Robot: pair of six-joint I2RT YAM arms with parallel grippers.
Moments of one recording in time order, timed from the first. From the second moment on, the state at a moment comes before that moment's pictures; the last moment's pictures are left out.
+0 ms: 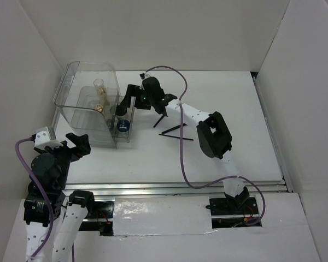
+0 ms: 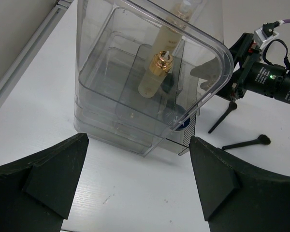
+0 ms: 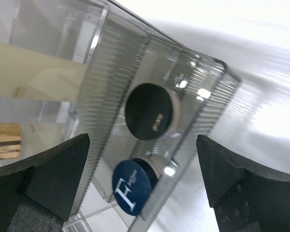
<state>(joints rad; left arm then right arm) -0.09 0.28 0.81 -0.68 -0.21 -0.37 0.69 2.27 1.92 -0.10 -0.22 0.68</state>
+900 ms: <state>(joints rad) -0.09 0.27 0.81 -0.68 -0.22 -0.37 0.72 2.08 1.43 0.25 -0.21 0.79</state>
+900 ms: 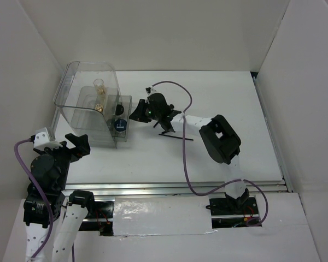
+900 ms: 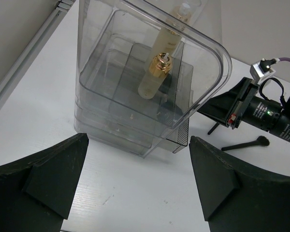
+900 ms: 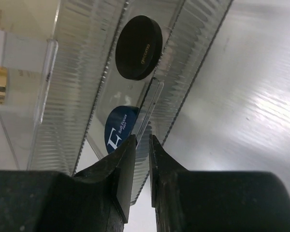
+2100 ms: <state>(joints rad) -0.10 0.27 0.81 -0.68 -0.22 -0.37 0.72 2.45 1.79 0.40 -0.43 0.94</state>
